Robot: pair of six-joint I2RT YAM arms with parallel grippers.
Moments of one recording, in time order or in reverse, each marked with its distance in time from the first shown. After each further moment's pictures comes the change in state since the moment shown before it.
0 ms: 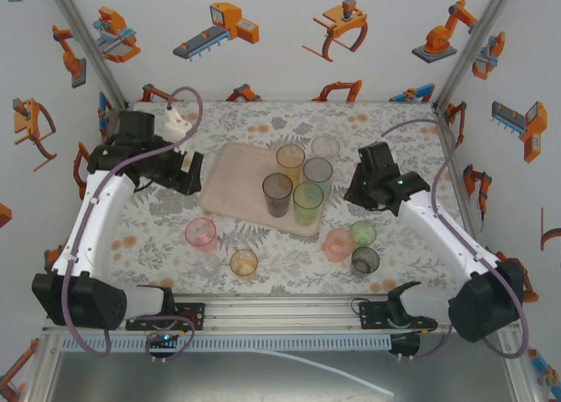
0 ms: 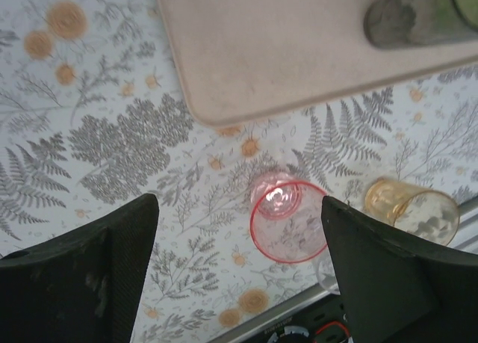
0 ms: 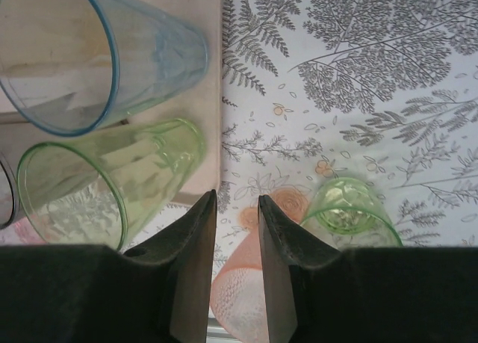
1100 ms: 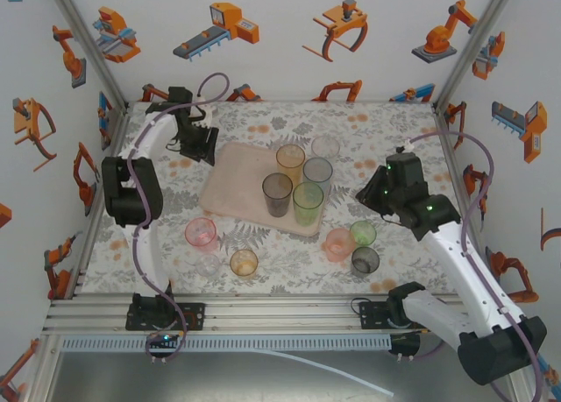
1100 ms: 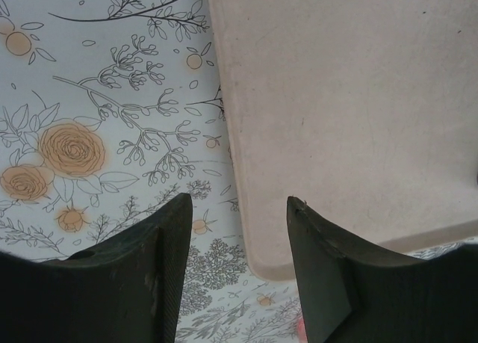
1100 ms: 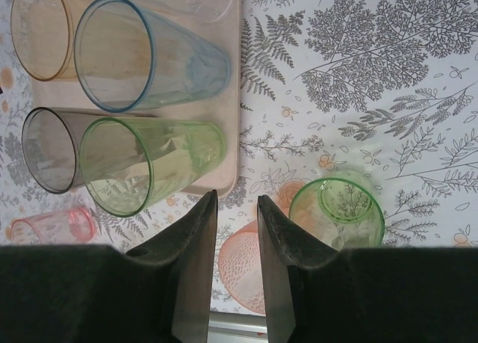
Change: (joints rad) left arm 0.001 0.812 0.445 0.090 -0.033 -0.055; right arm -0.059 -0.294 -0.071 -0.037 -0.020 0.022
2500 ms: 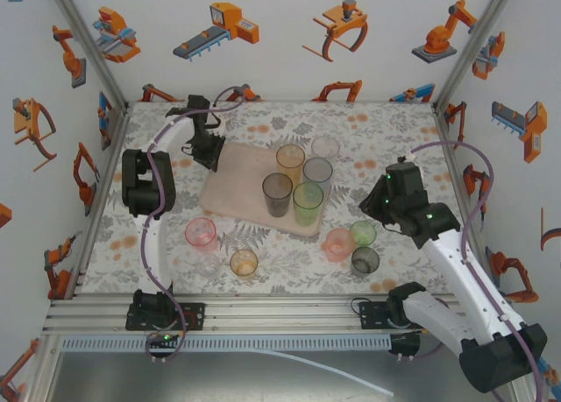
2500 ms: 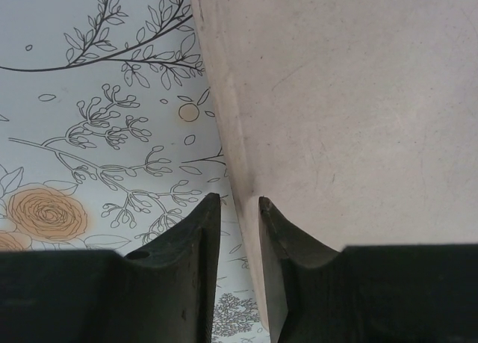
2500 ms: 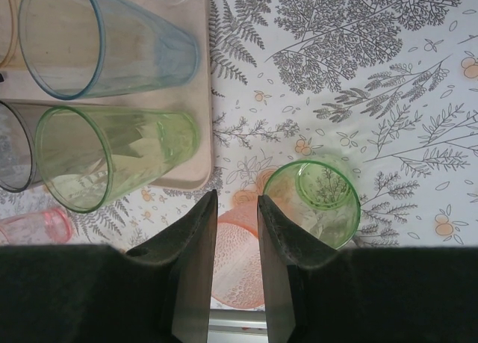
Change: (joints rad) left arm -0.060 0.156 0.067 0.017 -0.100 0.016; right arm 0.000 -0.048 -0.075 -0.019 0.026 0.010
